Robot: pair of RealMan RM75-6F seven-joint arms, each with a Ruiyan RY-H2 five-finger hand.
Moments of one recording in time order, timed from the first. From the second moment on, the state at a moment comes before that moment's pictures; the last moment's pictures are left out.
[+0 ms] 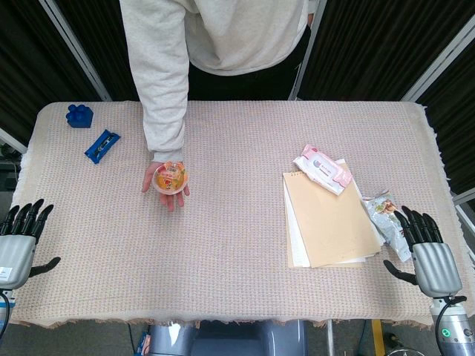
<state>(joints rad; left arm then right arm) -0.11 -1.14 -0.03 -1.63 1.49 1.46 0.23 0.10 -1.16 0.06 -1.57 -1.55 1.49 0.02</state>
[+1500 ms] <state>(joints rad) -0.53 -1.01 -0.27 -2.05 0.99 1.10 0.69 0.11 -1.13 0.04 -1.59 -1.55 1.45 0.04</state>
